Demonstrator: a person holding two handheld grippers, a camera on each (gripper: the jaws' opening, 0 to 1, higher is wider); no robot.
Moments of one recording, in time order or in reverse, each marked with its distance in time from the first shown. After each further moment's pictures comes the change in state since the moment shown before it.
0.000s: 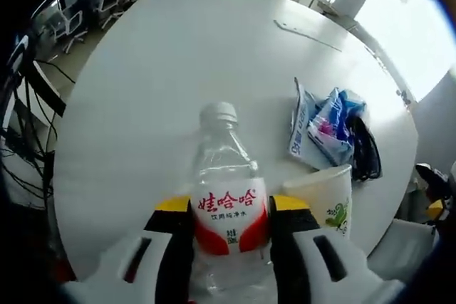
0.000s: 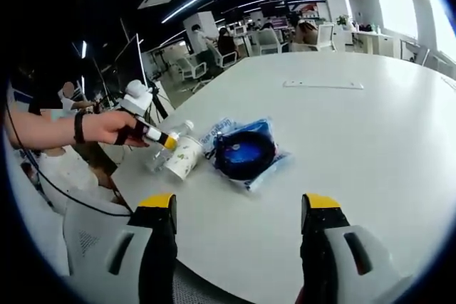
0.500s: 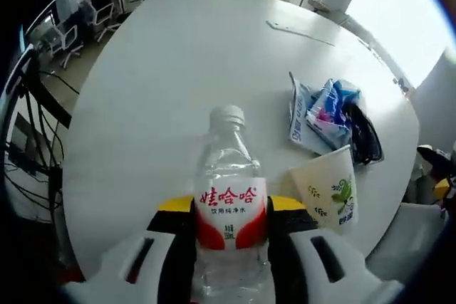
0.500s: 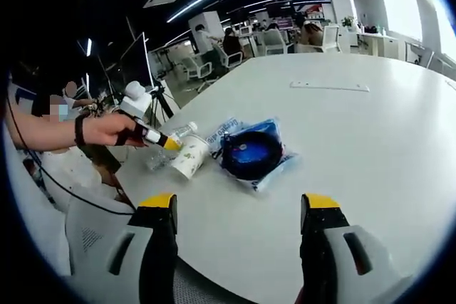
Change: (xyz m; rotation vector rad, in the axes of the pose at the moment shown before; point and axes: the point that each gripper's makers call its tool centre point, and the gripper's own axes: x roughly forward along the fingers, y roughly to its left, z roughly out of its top) left arm -0.008 0.011 -0.008 0.072 -0.028 0.012; right arm 0.002 0.008 0.000 -0.012 -0.003 0.029
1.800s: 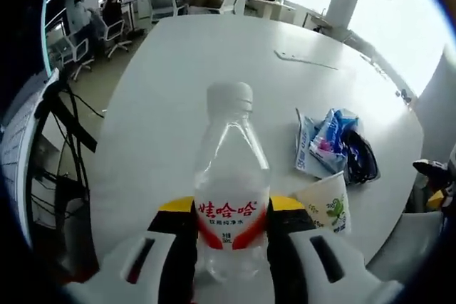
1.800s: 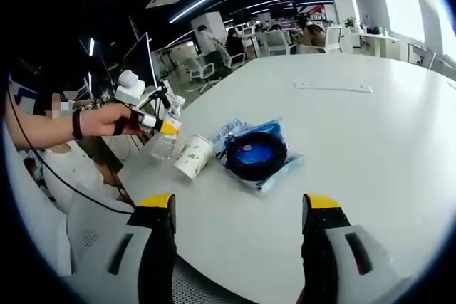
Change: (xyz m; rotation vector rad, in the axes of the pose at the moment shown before) left arm -0.034 0.015 0.036 0.003 -0.128 0.053; right arm 0.001 0.005 0.001 -0.005 -0.004 0.011
